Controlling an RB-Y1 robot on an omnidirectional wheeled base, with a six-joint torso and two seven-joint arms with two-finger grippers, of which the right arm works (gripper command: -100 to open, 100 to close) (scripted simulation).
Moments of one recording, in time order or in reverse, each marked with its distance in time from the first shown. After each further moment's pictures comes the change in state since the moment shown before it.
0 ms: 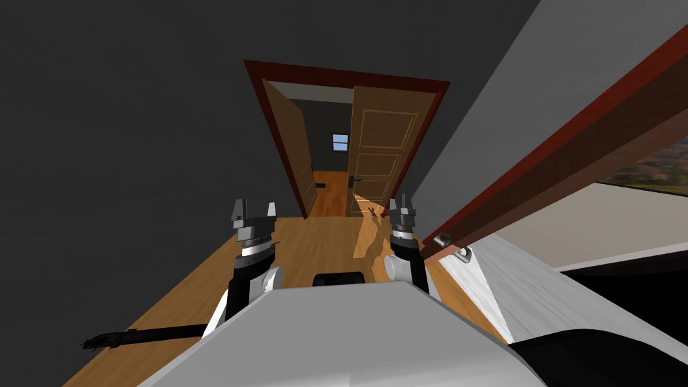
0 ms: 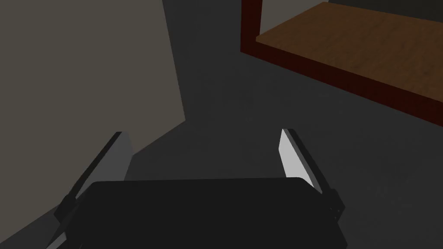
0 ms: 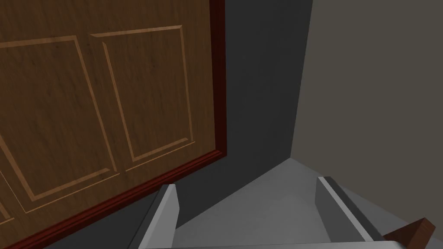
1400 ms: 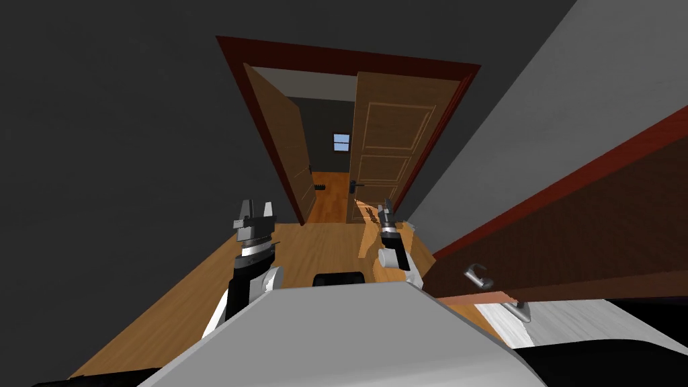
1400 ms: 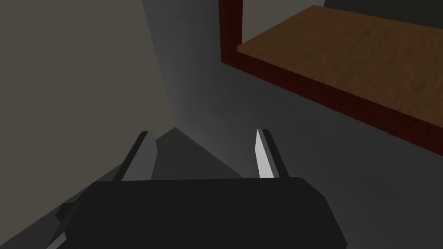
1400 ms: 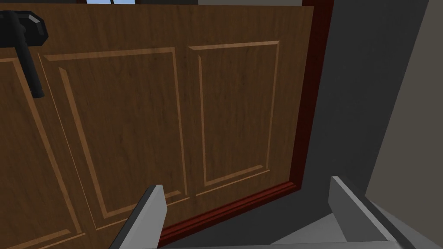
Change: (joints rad) arm -0.177 -0.057 -0.038 0.323 -0.003 0.037 0.027
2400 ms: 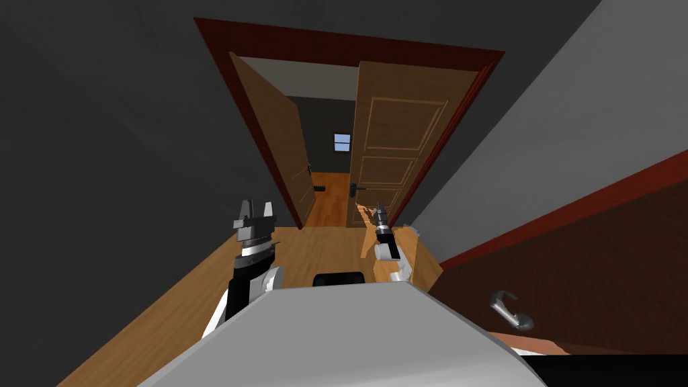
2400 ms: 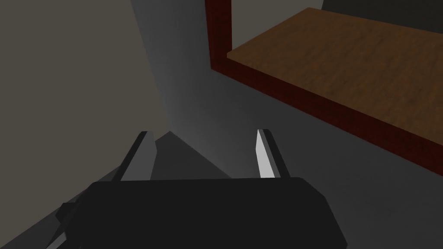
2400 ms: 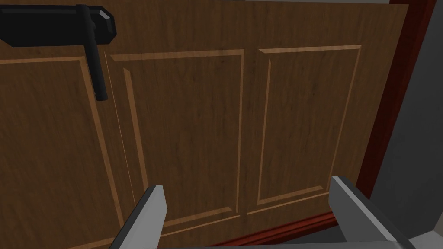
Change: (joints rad) arm -0.138 -0.012 -0.033 0.250 -0.005 0.034 0.018
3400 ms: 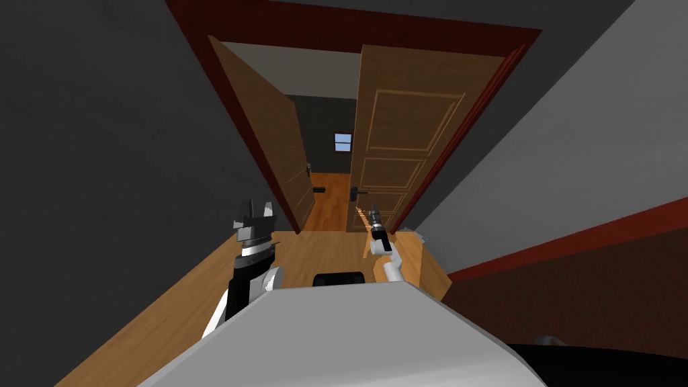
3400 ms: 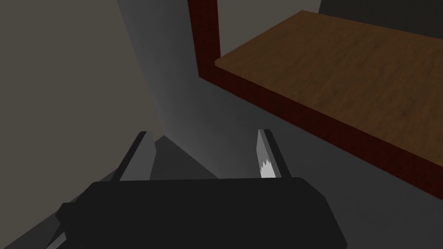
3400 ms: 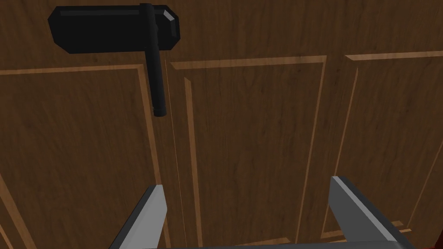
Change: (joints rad) arm -0.144 0.018 -0.034 0.253 -0.003 0.035 0.020
